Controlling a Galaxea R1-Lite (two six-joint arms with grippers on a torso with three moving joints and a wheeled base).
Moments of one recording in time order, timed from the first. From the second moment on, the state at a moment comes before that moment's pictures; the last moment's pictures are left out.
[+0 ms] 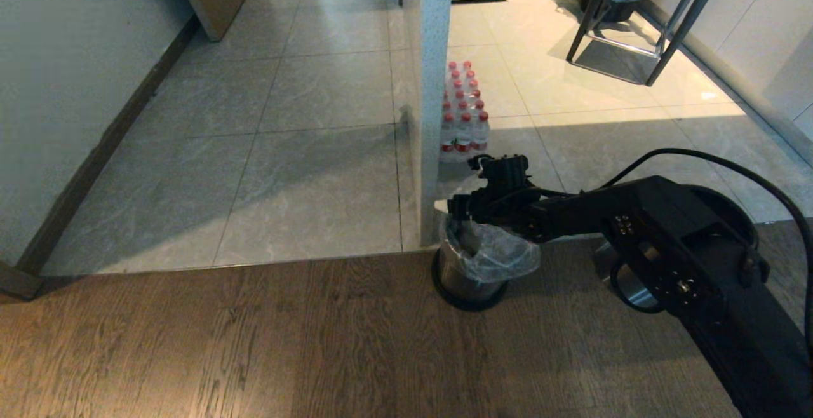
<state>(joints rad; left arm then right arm) 0.00 0.00 0.00 0.00 0.00 0.00 0.38 2.61 -1.93 -0.29 0.11 0.21</state>
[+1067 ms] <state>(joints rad) 0.00 0.00 0.00 0.00 0.00 0.00 0.38 2.67 -1.93 -0.29 0.10 0.21</state>
